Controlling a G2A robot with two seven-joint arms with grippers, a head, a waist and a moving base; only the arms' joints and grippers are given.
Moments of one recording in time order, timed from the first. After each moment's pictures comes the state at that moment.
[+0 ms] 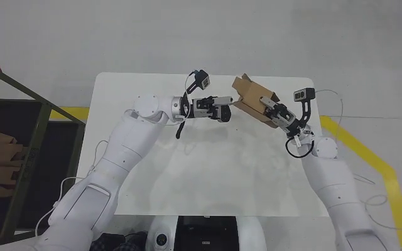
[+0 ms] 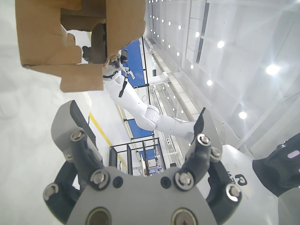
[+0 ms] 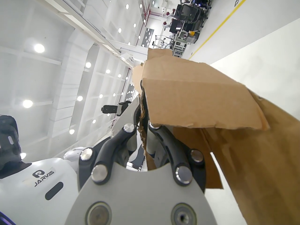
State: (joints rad) left arm 0.77 -1.30 -0.99 -1.11 -0.54 -0.28 -1.19; right arm -1.03 -1.19 1.22 -1.05 0.65 -0.67 0.96
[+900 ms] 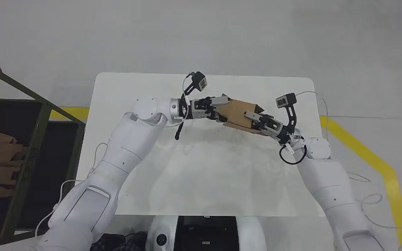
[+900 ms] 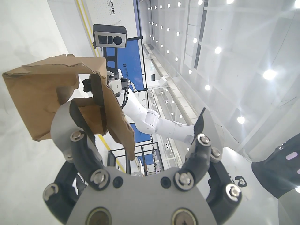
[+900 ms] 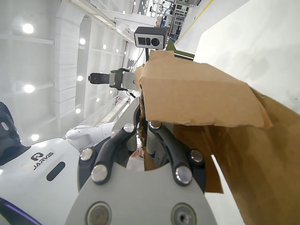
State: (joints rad) left arm 0.79 -1.30 -1.00 -1.10 -0.55 -0.29 -1.17; right arm -1.04 -1.19 1.18 -1.08 0.64 -0.61 1.10
